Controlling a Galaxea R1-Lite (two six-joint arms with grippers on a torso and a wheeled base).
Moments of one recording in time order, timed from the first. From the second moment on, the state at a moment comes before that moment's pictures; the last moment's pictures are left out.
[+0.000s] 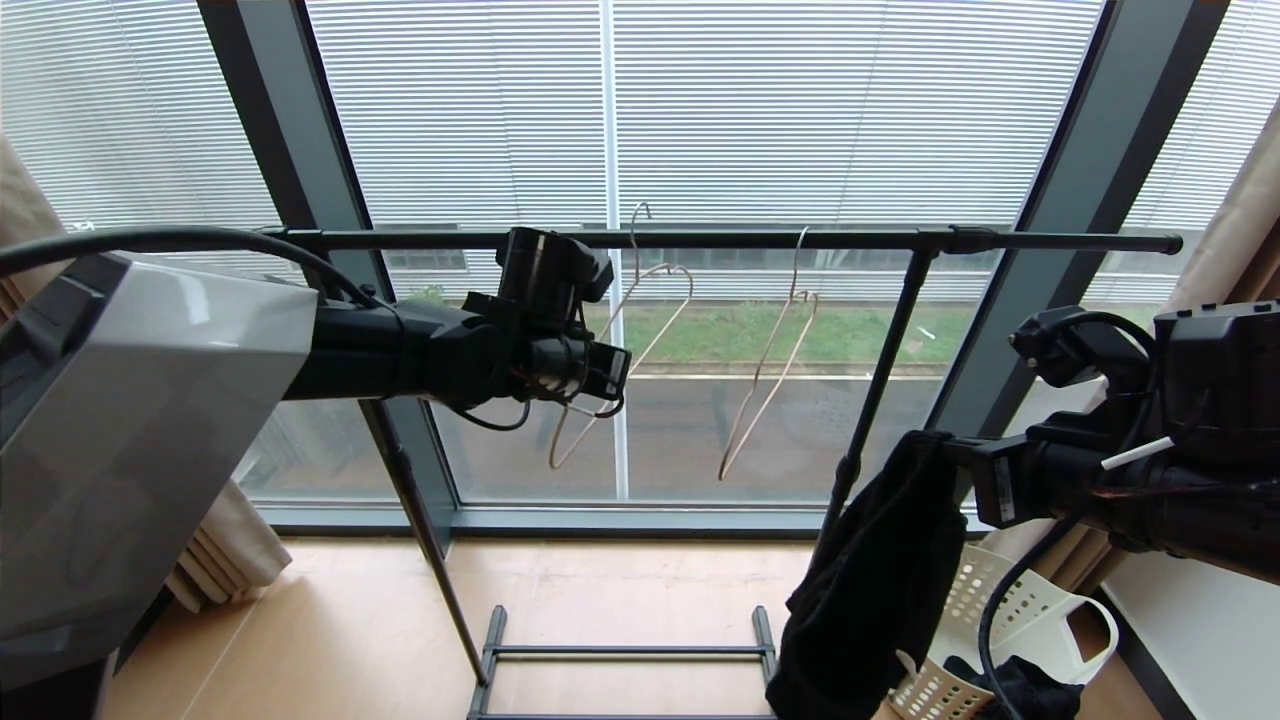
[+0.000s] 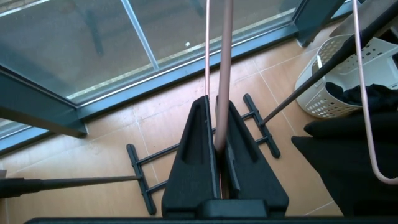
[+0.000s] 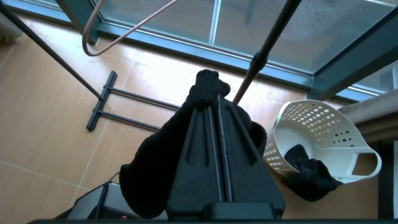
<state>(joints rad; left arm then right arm) -0.49 2.21 -1.72 0.02 0.10 0.03 0.37 1.48 -0.73 -0.23 -0.13 0.07</state>
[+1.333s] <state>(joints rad) -0.53 1.44 -0.62 -0.36 0.06 0.04 0.57 1.46 -0.70 -0.22 -0.57 -0.12</state>
